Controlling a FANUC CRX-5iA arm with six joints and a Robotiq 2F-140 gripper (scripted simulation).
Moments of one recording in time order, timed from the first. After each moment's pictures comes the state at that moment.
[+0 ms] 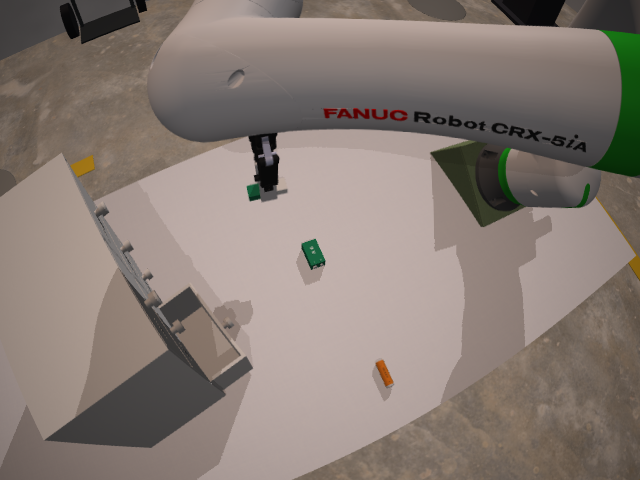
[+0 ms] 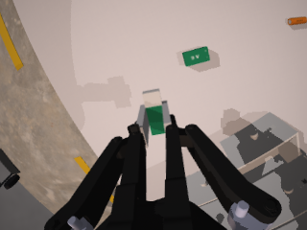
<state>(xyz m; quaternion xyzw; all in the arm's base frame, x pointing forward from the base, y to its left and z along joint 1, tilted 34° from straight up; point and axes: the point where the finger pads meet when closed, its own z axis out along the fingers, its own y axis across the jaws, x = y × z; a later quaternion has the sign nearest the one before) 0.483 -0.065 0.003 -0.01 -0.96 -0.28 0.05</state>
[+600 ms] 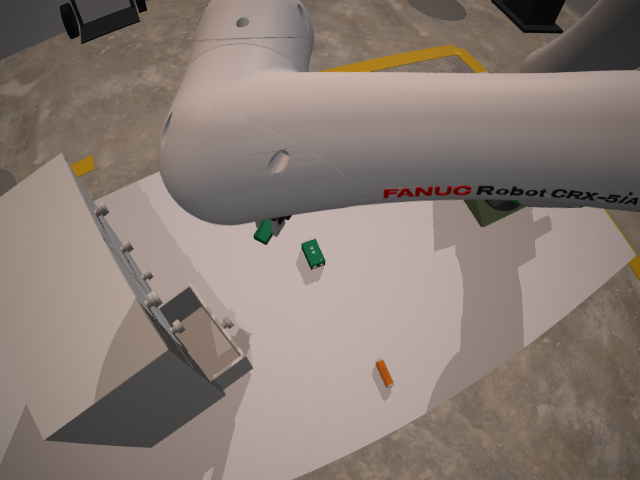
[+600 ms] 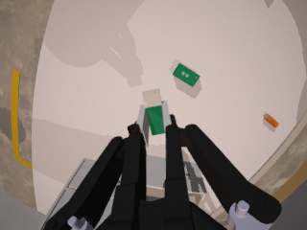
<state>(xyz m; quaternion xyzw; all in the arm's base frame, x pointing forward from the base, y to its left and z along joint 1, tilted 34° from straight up) 0.493 -0.010 0.038 0.38 -0.88 -0.26 -0.06</state>
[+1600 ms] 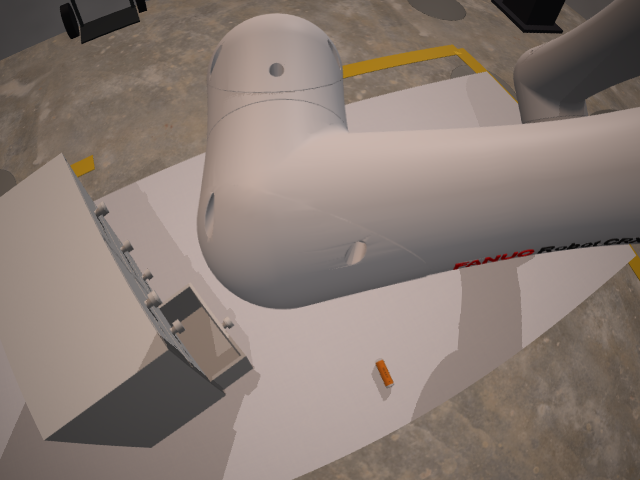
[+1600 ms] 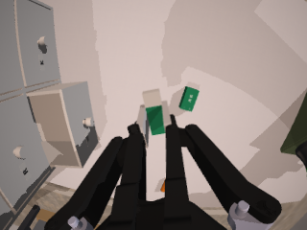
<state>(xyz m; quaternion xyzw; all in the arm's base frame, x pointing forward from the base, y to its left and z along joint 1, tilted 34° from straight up) 0.496 0.029 0.063 0.85 -0.46 -0.15 -0.20</state>
